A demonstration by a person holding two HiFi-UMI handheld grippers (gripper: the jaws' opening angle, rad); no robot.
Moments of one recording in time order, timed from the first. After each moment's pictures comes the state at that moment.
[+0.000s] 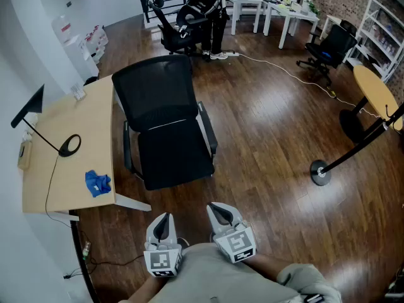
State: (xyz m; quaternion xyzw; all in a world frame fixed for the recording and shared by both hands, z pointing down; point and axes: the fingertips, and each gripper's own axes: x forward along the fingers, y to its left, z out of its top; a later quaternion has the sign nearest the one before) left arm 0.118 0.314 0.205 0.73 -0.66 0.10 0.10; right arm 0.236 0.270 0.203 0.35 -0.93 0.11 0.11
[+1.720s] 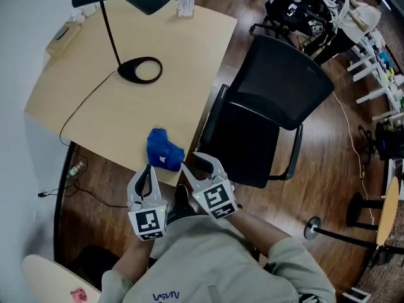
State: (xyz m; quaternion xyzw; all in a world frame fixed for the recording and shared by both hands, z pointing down) left arm -0.339 0.285 0.272 0.49 -0.86 0.08 0.14; right arm -0.272 0.200 0.293 0.03 -0.97 0.01 0.26
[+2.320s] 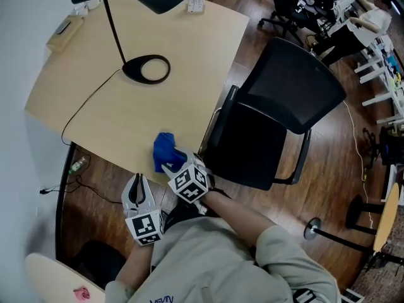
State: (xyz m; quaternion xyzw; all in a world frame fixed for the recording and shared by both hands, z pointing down) left arm -0.380 0.325 0.320 0.42 -0.88 0.11 0.20; right arm -0.360 0.238 0.415 -0.08 -0.92 -0.02 0.38
